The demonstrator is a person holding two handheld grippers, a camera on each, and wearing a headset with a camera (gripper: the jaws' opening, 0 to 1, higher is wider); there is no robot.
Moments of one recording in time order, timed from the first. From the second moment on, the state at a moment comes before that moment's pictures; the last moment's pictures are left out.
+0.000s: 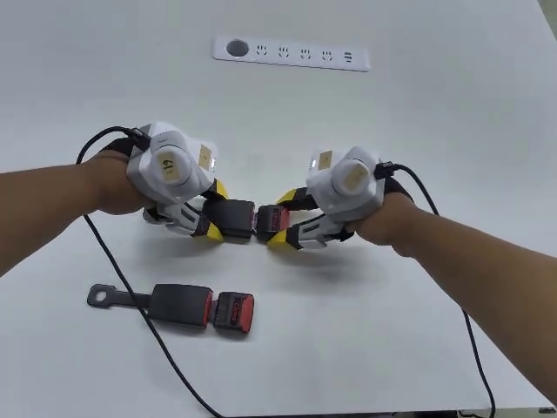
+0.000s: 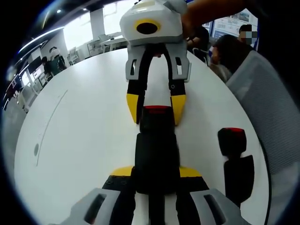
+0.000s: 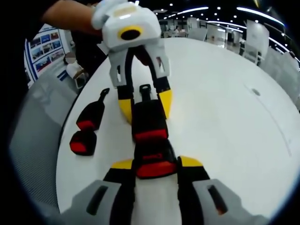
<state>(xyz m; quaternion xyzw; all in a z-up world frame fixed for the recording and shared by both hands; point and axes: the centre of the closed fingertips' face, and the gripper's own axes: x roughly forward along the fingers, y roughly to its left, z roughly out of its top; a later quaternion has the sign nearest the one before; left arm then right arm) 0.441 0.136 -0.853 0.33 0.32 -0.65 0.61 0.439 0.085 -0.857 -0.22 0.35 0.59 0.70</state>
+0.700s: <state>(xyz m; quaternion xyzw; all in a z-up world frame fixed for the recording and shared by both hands) 0.440 0.137 -0.852 0.33 0.32 -0.65 0.60 0.440 0.079 -0.858 -0.24 0.36 0.58 0.69</state>
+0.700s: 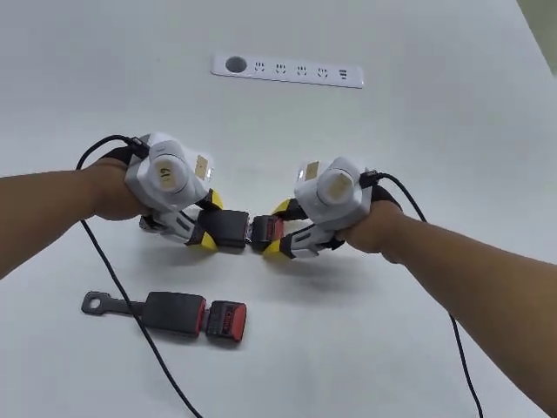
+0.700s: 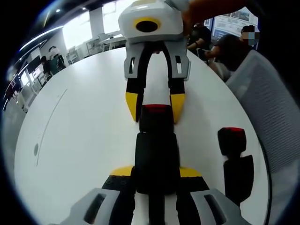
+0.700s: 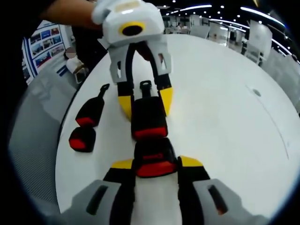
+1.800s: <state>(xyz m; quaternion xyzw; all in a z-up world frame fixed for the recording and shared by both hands) 0.441 0.137 -0.853 0.33 0.34 -0.64 0.61 0.429 0.001 -0.856 -0.23 0.37 0.56 0.70</state>
